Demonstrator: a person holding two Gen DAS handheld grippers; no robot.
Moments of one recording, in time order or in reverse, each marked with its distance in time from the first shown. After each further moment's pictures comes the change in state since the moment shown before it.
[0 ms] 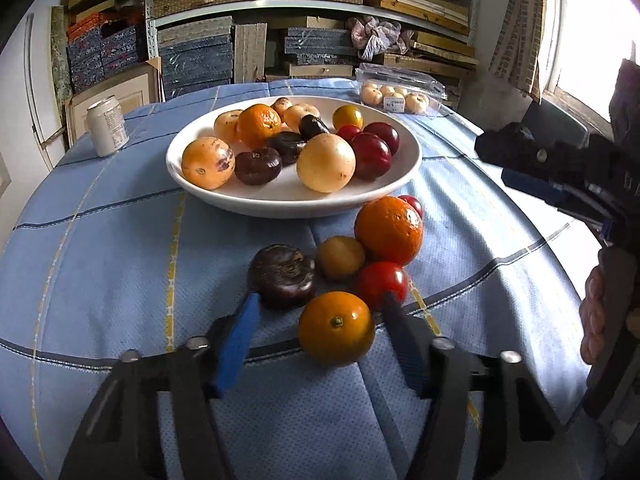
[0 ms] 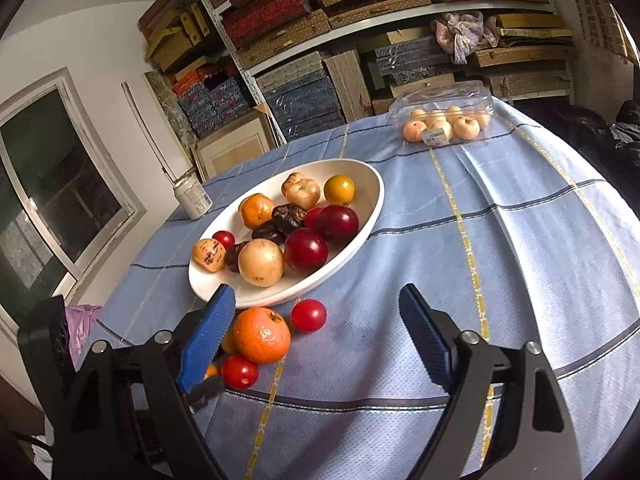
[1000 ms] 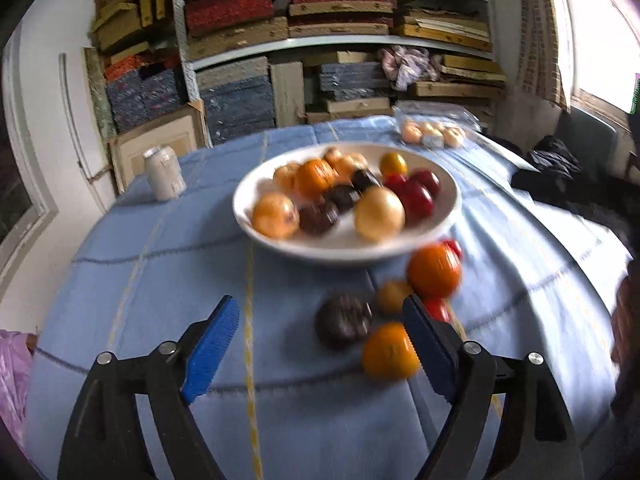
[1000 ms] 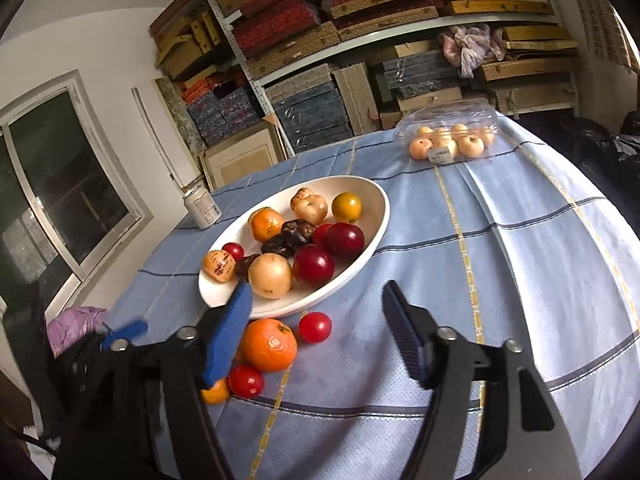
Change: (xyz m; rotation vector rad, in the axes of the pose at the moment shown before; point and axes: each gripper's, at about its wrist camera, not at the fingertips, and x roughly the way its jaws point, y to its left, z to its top) left arm -0.032 0.003 0.005 0.044 -0.117 0.185; right arm -0.015 0.000 0.005 -0.017 -0.056 0.017
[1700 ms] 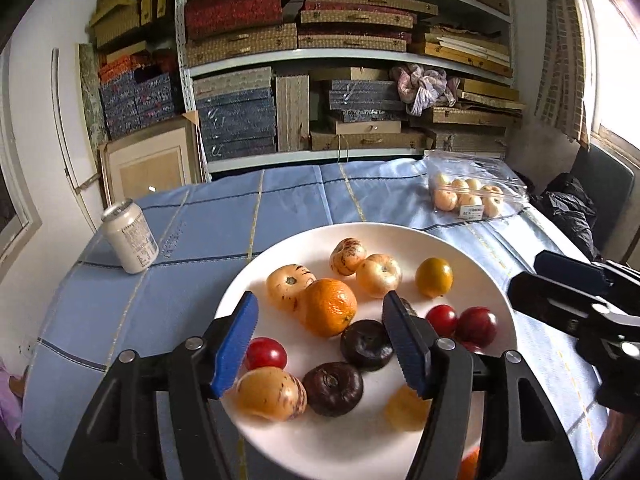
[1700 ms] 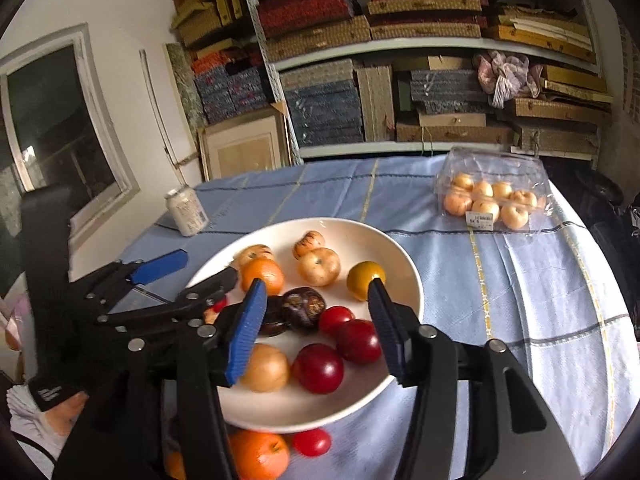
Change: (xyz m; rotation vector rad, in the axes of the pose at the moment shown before) left arm 0.087 0.024 0.127 -0.053 -0.054 -0.001; right arm 0.079 0.034 0.078 -0.170 0.040 -0.037
